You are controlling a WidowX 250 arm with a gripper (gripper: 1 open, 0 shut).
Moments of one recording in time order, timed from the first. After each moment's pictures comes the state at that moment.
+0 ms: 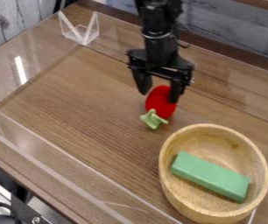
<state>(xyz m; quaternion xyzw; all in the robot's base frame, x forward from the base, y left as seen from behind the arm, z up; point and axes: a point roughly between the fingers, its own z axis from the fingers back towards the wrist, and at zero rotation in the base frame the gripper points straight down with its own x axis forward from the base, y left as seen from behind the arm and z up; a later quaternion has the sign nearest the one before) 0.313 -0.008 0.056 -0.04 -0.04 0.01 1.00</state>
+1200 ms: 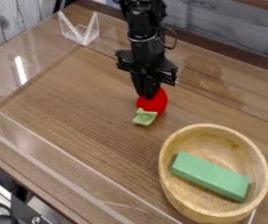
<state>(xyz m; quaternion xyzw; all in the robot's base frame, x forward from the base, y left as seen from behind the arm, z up) 0.316 0.028 0.043 -0.03 -0.05 0.00 1.00</state>
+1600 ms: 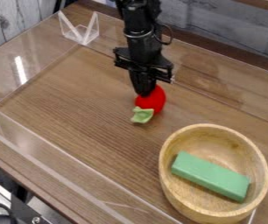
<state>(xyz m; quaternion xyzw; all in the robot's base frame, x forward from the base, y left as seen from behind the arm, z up) 0.316 0.030 0.045 -0.05 -0.04 -0.02 1.00</state>
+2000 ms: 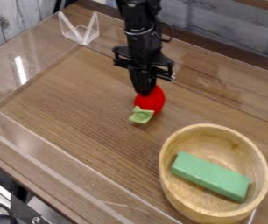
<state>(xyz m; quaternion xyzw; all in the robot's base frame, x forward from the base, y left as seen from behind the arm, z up) 0.314 0.029 0.049 -0.05 -0.03 -0.01 1.00</state>
